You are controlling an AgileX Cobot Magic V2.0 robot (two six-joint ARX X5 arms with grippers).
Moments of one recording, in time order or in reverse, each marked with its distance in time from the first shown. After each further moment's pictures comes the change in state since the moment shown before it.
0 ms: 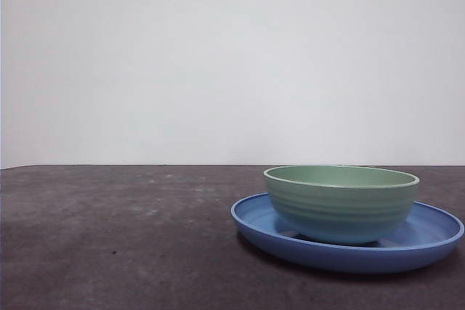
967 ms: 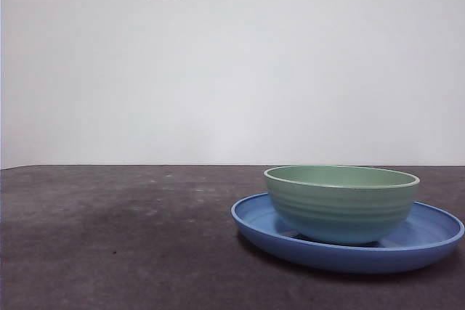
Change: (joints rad) left arm -0.006 0.436 0.149 0.090 0.000 0.002; right arm 0.000 -0.005 0.000 0.143 0.001 0.018
